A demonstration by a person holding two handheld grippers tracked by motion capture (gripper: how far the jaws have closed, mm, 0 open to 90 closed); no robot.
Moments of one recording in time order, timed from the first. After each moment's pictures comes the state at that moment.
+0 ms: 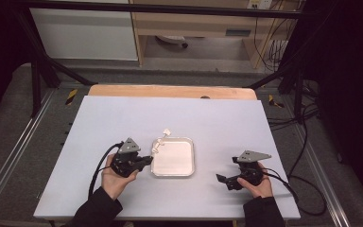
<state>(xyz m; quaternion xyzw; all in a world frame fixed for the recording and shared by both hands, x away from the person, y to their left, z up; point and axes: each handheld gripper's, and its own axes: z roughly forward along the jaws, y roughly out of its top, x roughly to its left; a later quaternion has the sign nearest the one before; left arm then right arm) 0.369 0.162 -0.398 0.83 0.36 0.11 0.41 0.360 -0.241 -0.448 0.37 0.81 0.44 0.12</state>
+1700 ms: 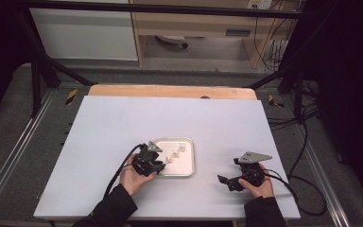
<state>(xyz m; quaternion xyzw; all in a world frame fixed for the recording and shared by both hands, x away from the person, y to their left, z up) 0.389 0.115 -0.430 0.87 0.37 0.08 0.31 0.359 -0.245 -0.453 0.38 0.81 0.43 0.12</state>
